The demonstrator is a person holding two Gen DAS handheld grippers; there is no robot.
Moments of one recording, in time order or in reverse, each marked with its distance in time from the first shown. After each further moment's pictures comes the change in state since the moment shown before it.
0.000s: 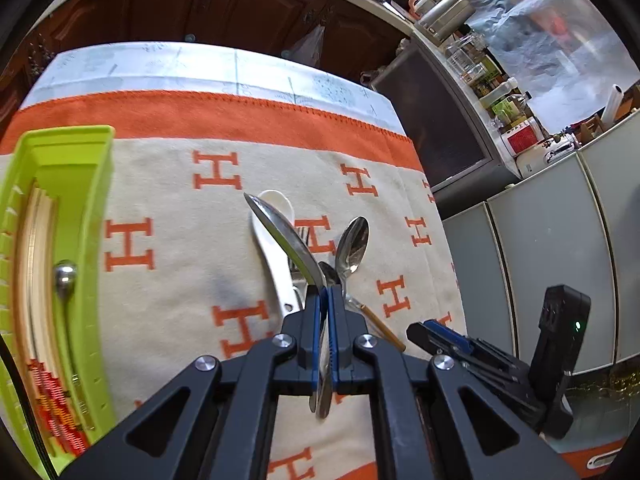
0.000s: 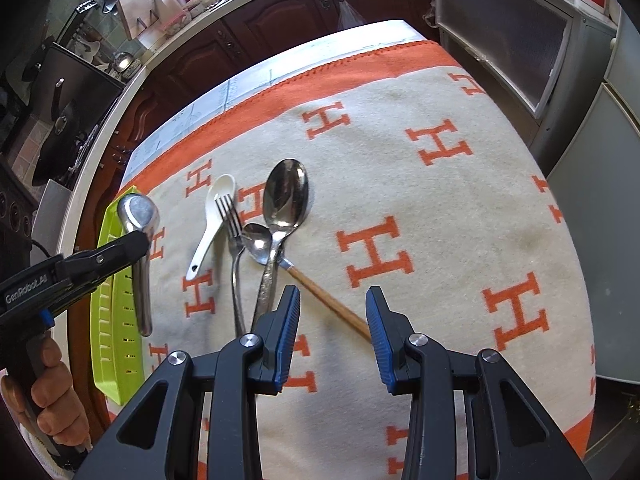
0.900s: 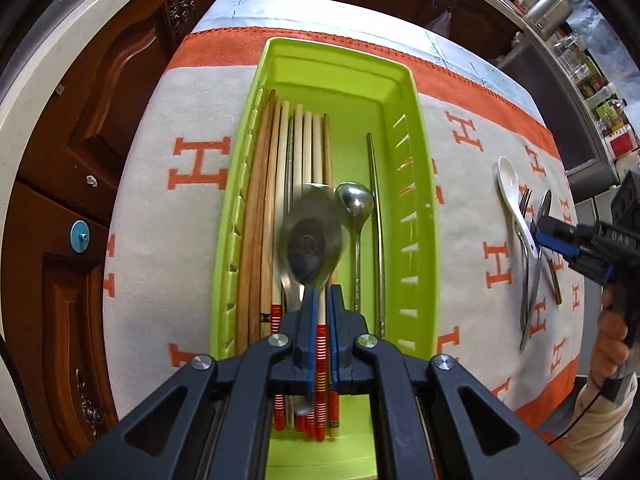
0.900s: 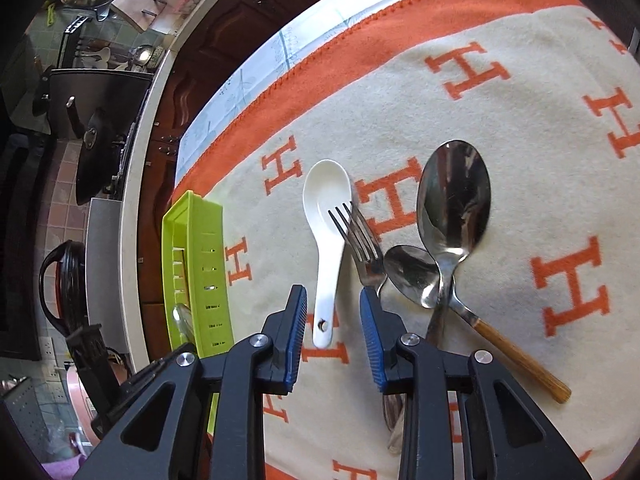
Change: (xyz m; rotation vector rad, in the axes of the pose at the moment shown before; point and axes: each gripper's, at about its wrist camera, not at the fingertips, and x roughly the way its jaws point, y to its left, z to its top) left arm -0.054 0.175 -0.043 -0.097 0.093 0.347; right arm 0.082 0.070 0.056 0.127 0.233 0.292
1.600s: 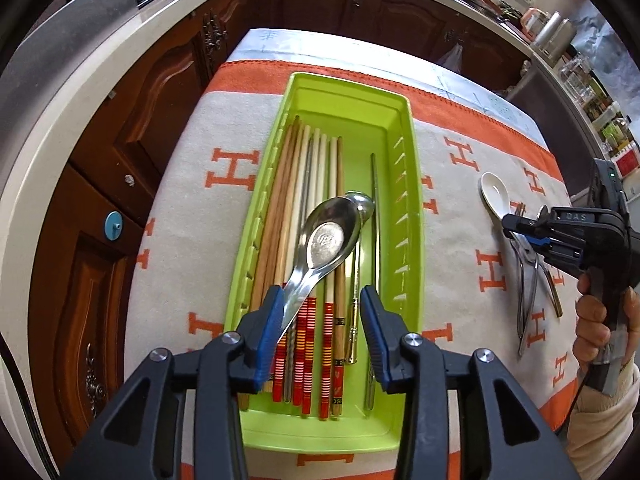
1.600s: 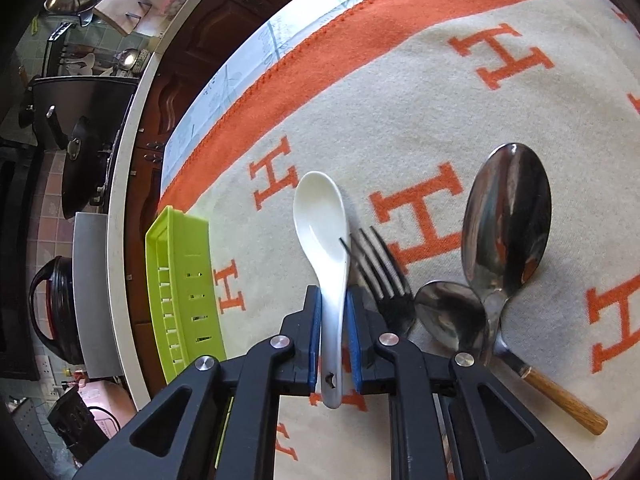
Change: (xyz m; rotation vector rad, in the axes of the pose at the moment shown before) left arm -0.038 -0.014 -0.029 -0.064 -0.135 0.078; right arm 0.055 0.015 0.016 0.031 -0.006 -0.015
